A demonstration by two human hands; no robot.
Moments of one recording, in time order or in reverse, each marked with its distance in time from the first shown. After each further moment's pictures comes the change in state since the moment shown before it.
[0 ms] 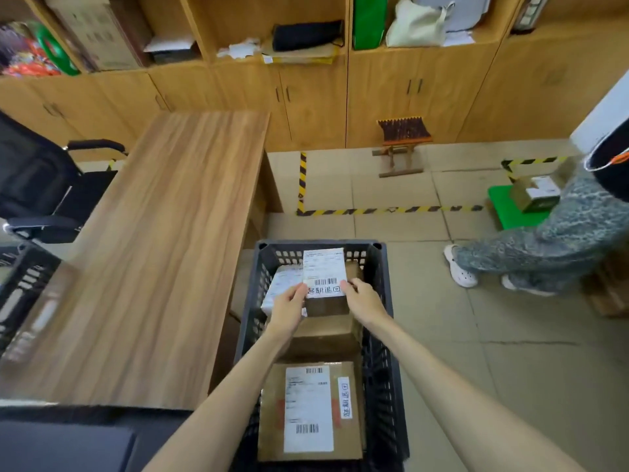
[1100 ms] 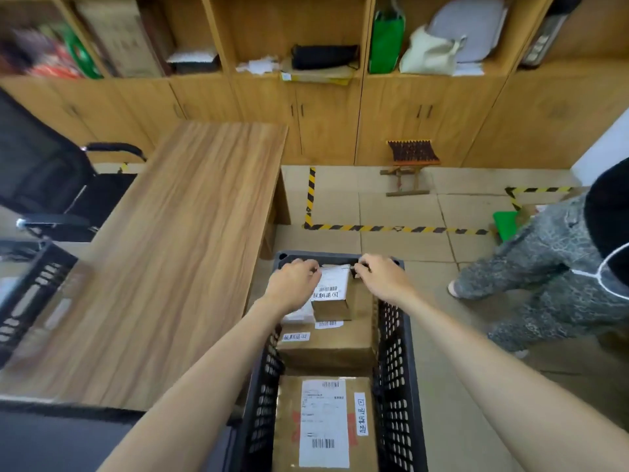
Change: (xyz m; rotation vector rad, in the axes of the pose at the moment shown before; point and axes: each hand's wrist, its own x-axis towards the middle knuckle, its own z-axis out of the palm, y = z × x) left_hand 0.029 0.071 -0.061 0.975 -0.006 0.390; right_hand 0.015 -0.080 -0.024 -0.626 0.088 -0.293
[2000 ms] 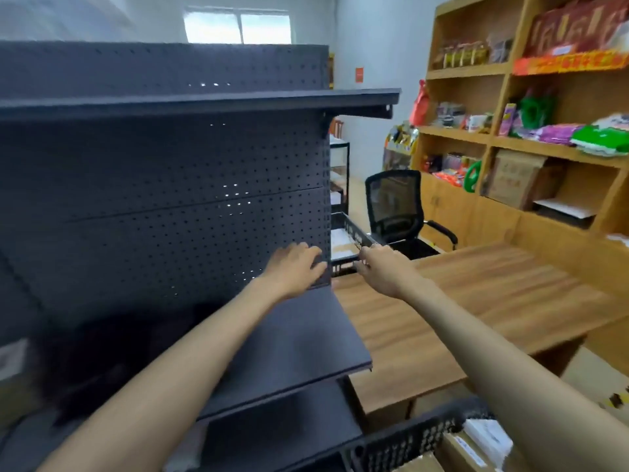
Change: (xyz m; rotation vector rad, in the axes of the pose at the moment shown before) left_hand -0.433 -0.042 -0.159 0.339 0.647 -0.886; right_hand -0.191 -0.359 0.032 -0.388 -0.060 -1.376
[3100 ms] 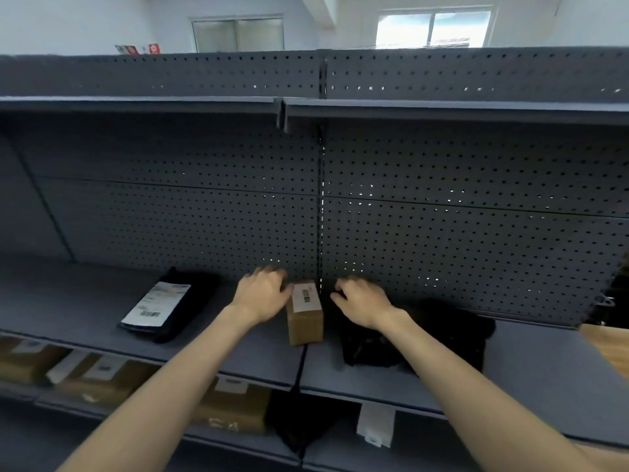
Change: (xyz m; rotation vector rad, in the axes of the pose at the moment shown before) left_hand -0.376 -0.439 -0.039 0.031 0.055 -0.652; right_hand 0.011 -0.545 0.121 0.183 -0.213 -0.510
